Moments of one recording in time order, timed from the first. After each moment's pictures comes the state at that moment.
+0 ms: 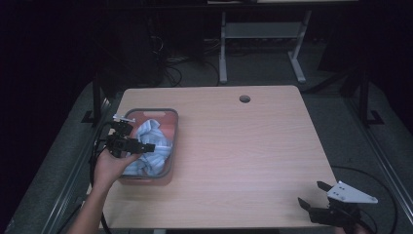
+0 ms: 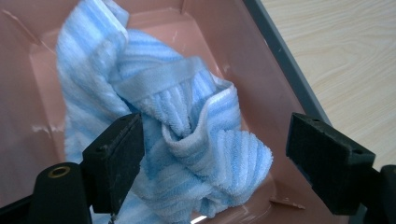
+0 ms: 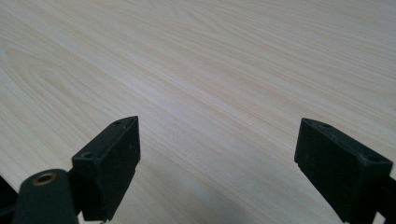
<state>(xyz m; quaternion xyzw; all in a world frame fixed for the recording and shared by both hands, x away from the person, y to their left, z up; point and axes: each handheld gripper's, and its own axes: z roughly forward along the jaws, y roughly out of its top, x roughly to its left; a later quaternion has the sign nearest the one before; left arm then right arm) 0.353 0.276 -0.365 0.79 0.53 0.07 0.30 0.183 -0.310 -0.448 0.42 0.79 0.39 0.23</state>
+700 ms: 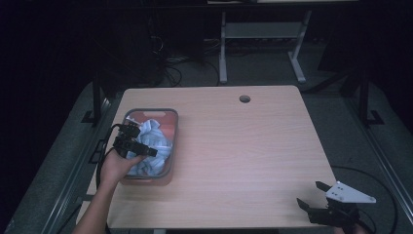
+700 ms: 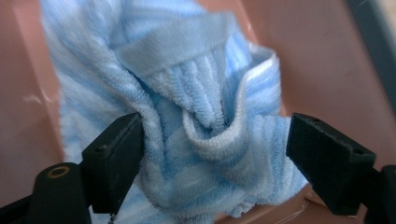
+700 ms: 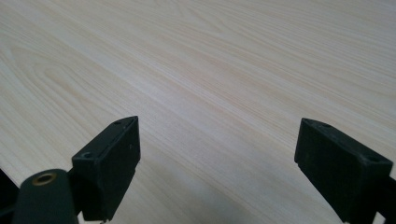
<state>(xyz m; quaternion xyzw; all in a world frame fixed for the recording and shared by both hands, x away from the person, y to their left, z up) 0.373 0.266 -0.394 0.81 0.55 0.05 0.21 0.184 -0.307 -0.448 0.42 0.79 0.39 0.23</state>
